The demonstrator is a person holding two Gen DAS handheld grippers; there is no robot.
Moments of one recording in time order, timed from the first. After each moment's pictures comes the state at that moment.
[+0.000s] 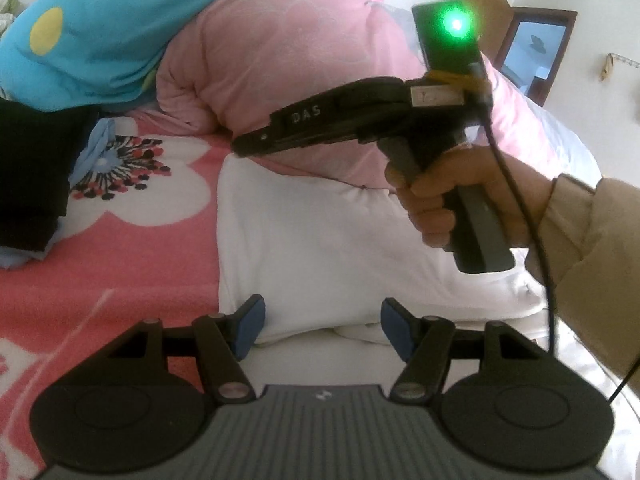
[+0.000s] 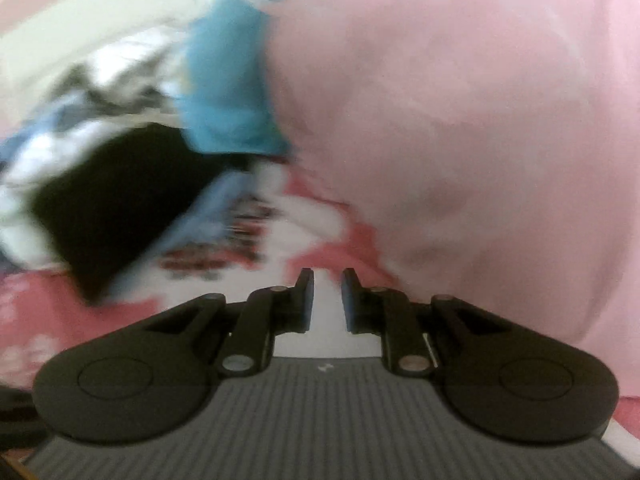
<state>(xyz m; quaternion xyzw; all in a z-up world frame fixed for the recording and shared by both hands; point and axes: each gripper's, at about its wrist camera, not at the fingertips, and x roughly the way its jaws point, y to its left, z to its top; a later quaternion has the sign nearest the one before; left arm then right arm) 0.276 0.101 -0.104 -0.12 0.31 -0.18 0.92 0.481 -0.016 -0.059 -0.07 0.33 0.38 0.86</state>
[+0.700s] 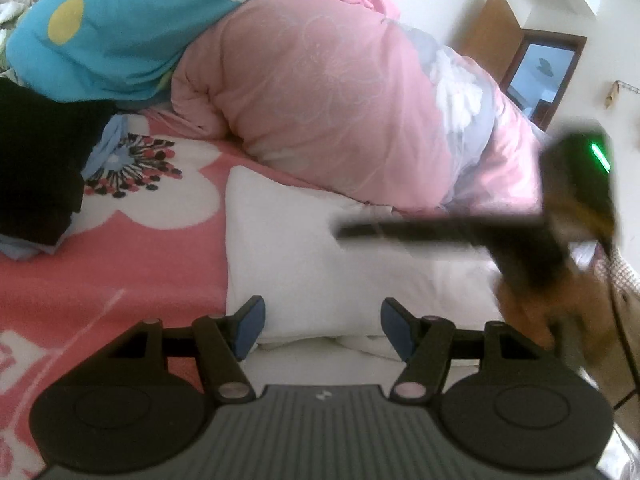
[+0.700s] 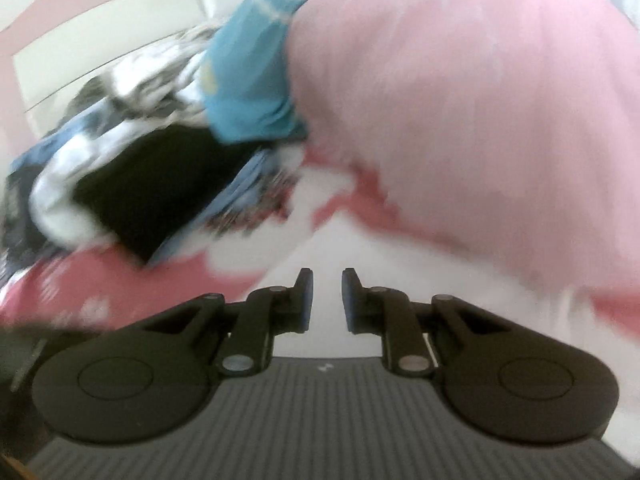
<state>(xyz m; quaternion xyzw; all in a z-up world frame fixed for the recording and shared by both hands) 0.275 0.112 -0.099 -0.15 0.31 -0.18 0.92 0.402 -0.091 -0.058 -0.02 0.34 0.35 0.87</state>
